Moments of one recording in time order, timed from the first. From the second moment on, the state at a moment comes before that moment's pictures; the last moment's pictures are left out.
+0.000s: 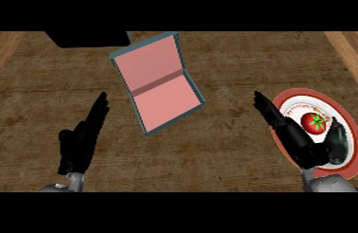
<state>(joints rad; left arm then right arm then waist) -0.02 0.25 -0.25 -1.61 0.05 0.25 0.19 -0.09 -0.39 0.27 -1.49 -0.18 0.10 -0.11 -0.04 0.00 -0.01</state>
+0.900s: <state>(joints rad) -0.02 0.36 -0.13 -1.54 -0.02 0.23 0.10 -0.27 -0.58 -0.23 -1.09 -0.22 0.03 -0.40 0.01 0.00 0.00</state>
